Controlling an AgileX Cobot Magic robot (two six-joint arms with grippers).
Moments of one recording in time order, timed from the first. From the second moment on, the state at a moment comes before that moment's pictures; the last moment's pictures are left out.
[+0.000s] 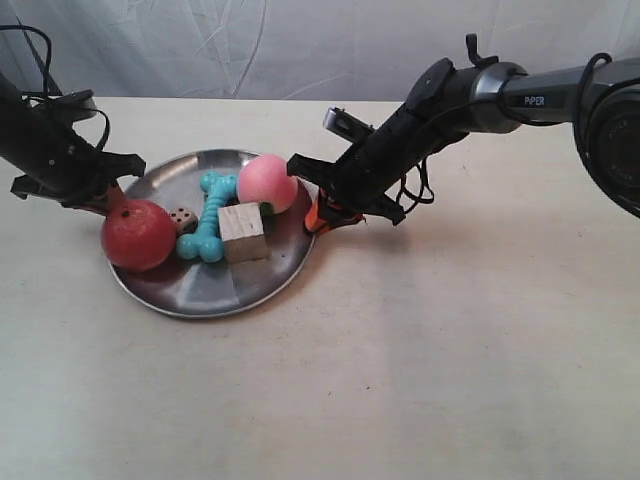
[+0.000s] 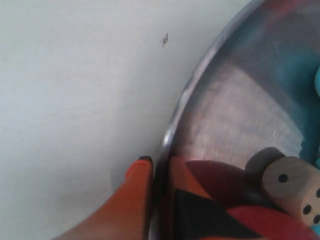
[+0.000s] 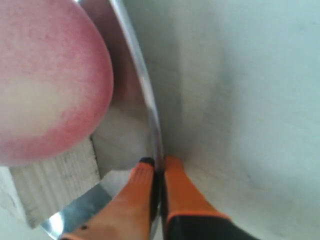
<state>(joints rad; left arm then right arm) 0.01 2.08 -1.34 -0.57 0.74 0.46 0.26 2.37 -1.70 0.85 0.93 -0.27</state>
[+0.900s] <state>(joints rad) -0.03 2.08 -1.34 -0.35 0.72 0.33 0.28 2.35 -1.72 0.71 0.94 -0.18</state>
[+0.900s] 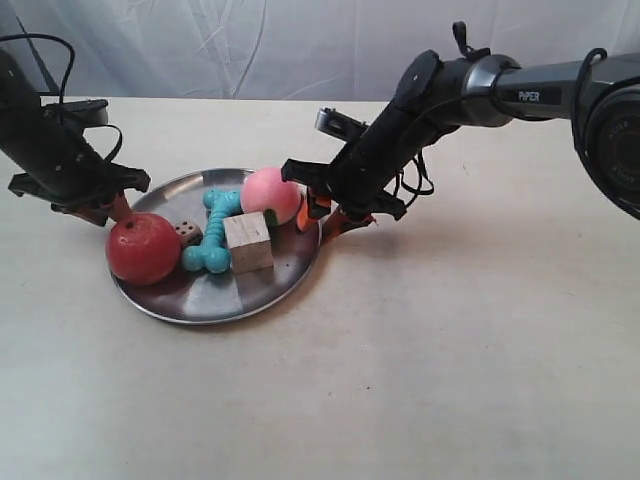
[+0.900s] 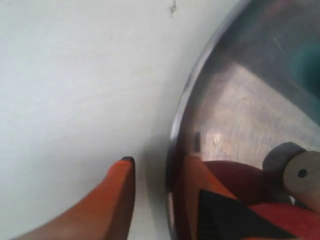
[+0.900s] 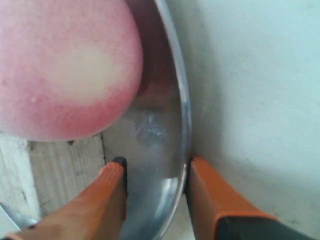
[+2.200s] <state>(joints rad) 0.11 1.06 -0.90 -0.36 0.40 0.31 0.27 1.55 -1.19 0.17 0.71 0.02</state>
